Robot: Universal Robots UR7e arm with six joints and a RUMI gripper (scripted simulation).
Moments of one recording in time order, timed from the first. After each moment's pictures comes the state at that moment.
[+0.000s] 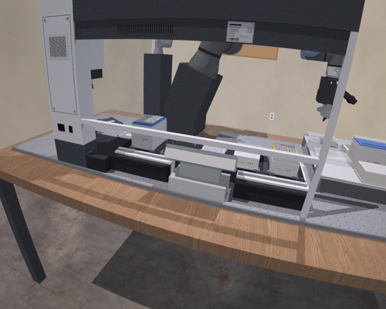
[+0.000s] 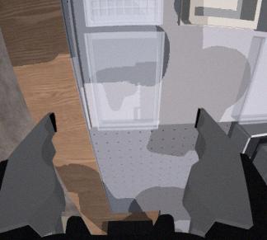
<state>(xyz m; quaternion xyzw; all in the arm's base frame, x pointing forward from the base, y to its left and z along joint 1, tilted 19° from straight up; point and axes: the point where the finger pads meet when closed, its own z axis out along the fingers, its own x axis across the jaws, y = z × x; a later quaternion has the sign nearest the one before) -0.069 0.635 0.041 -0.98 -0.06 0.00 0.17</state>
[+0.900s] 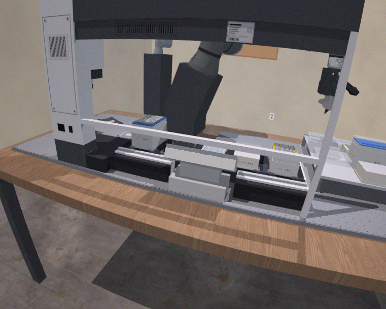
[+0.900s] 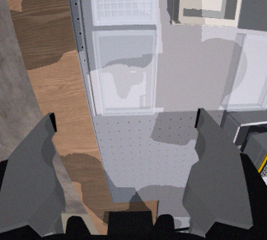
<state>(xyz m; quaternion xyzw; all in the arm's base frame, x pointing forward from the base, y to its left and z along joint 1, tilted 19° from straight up) -0.067 0.622 0.077 -0.98 -0.06 0.00 0.17</state>
